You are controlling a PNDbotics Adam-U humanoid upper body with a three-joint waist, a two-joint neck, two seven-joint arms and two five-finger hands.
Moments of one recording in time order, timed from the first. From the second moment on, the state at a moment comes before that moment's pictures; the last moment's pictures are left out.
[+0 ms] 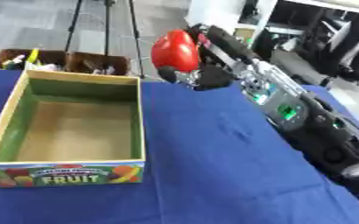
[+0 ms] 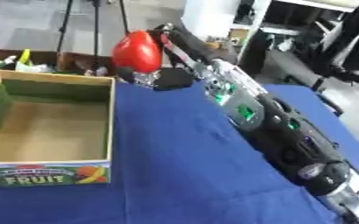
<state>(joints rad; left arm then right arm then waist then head) 0.00 0.05 0.37 -1.98 -0.05 -0.27 0.07 -0.73 -1.04 0.12 -1.61 0.36 -0.07 0.04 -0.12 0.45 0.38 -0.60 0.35</state>
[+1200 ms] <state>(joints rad) 0.00 0.04 0.37 -1.98 -0.06 -0.28 0.08 -0.77 -1.00 0.15 -1.58 0.47 -0.11 -0.01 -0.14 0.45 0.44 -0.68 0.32</state>
